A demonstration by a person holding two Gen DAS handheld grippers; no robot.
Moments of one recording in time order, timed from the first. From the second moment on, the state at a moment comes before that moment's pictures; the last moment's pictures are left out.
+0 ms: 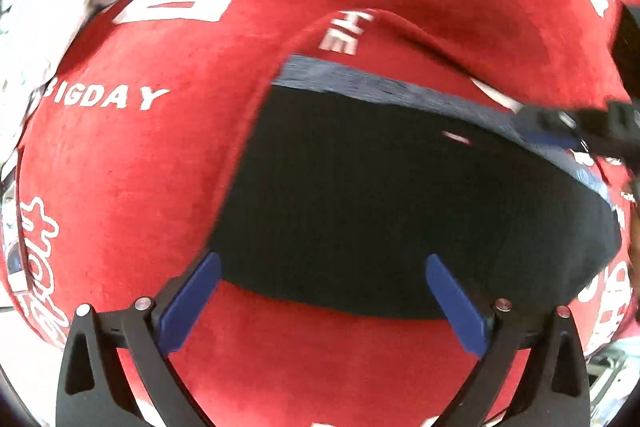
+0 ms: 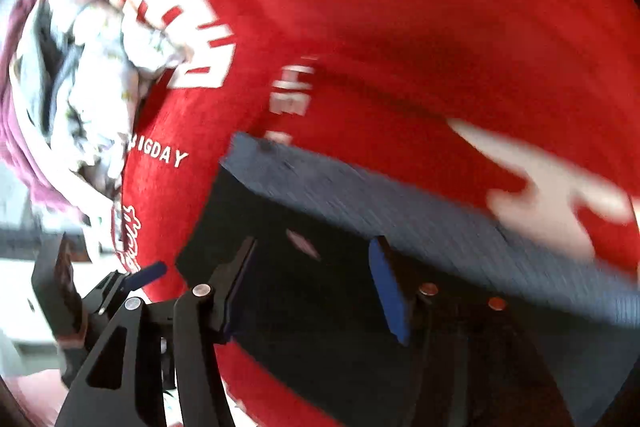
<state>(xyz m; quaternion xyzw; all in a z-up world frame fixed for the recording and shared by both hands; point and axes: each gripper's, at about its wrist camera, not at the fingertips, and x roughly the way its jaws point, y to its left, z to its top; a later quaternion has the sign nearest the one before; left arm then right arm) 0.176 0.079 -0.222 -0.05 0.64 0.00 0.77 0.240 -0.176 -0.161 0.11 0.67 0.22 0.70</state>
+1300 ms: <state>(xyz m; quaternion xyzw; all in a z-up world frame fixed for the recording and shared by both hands) 0.152 -0.374 -0.232 0.14 0.67 -0.07 0.72 0.011 -0.682 -0.169 0.37 0.61 -0.05 0.69</state>
